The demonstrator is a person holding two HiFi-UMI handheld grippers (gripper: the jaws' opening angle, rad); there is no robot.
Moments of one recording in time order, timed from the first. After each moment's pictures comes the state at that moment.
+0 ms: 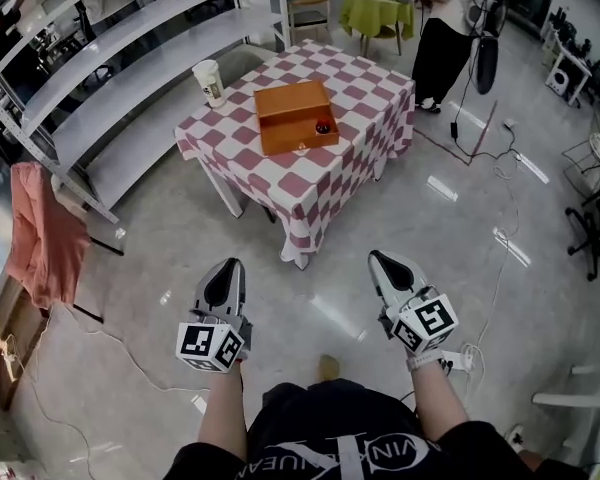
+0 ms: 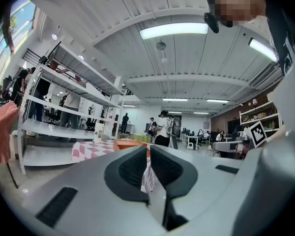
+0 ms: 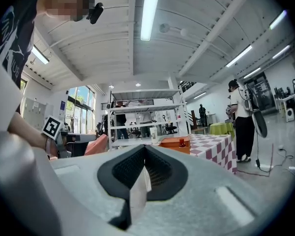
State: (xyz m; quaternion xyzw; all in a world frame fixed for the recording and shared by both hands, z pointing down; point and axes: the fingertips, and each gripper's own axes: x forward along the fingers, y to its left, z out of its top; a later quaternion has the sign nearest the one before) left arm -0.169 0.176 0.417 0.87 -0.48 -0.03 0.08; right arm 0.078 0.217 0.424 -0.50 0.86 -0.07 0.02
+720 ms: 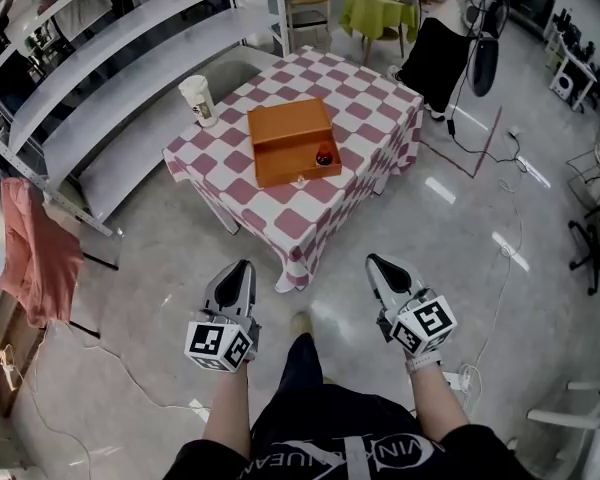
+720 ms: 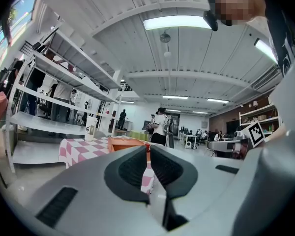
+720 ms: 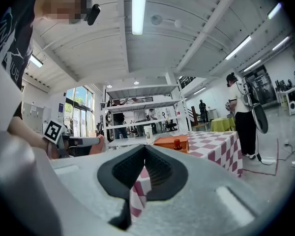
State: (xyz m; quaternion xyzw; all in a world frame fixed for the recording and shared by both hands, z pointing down) left arm -0.121 0.053 0.434 0.88 -0.47 -0.02 0.10; right arm 0.103 0.094 0.434 -0.49 0.87 -0.09 0.02
